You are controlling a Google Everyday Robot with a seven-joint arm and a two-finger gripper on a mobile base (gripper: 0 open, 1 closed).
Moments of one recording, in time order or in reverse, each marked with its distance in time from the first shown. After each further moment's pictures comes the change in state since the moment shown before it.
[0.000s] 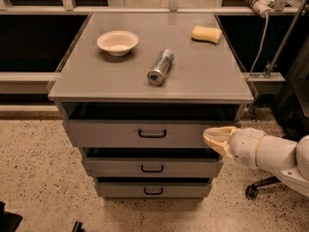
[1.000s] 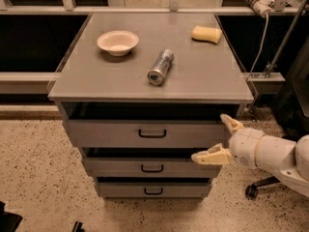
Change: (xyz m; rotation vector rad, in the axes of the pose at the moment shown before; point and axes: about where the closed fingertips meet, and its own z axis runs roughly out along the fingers) arm 0.000 0.000 0.000 0.000 0.000 0.000
